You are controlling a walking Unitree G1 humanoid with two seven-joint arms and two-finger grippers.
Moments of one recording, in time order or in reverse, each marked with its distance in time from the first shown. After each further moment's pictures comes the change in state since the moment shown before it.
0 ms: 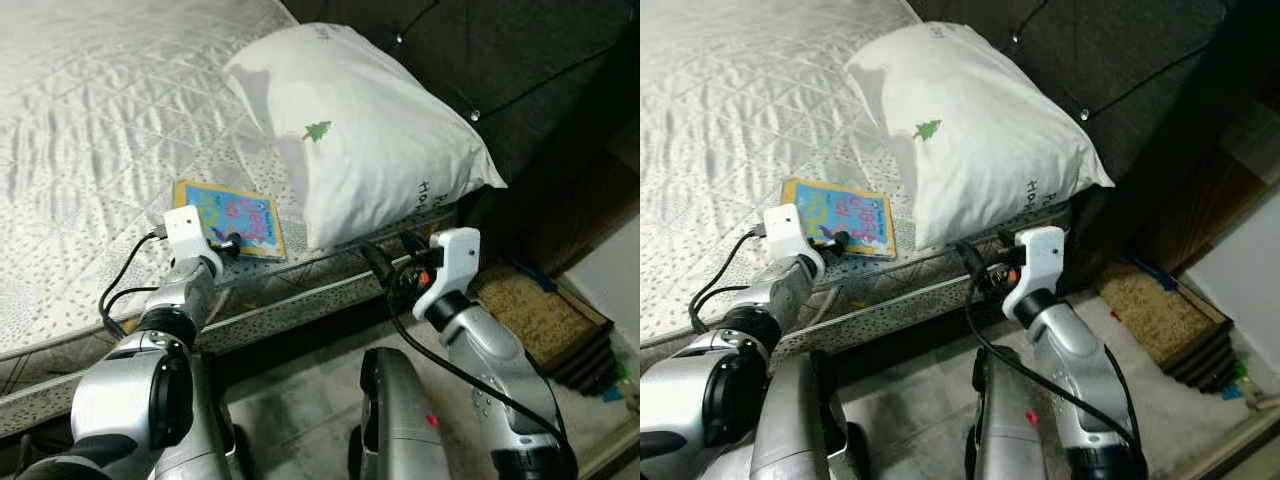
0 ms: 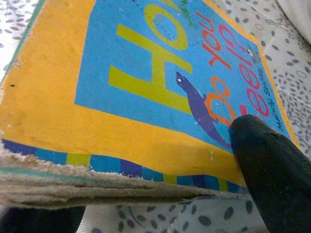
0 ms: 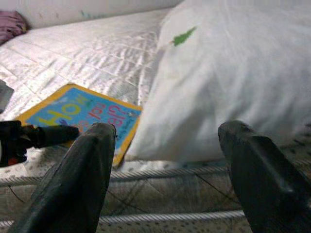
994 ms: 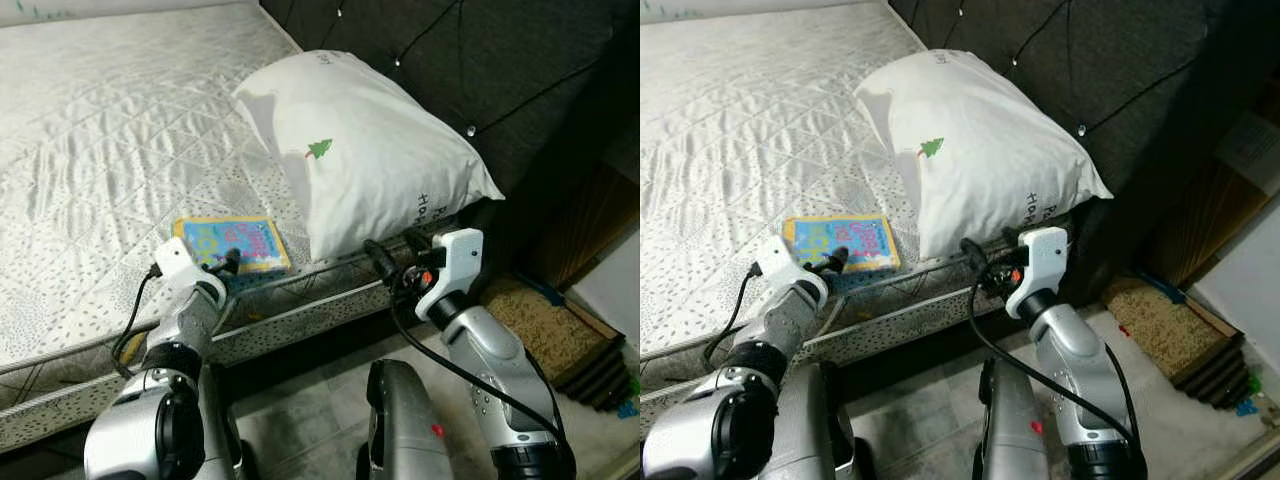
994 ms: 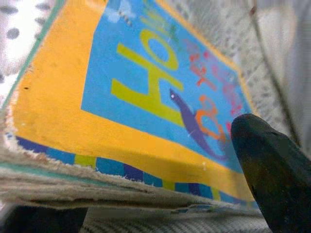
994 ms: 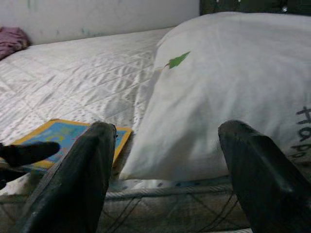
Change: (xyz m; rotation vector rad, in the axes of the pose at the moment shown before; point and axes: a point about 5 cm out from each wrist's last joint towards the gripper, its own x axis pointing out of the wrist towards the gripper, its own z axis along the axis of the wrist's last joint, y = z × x) left arm -0.009 0.010 -0.035 -0.381 -0.010 -0.024; right arm 0.000 -0.007 -0.003 -0.025 -0.016 -0.033
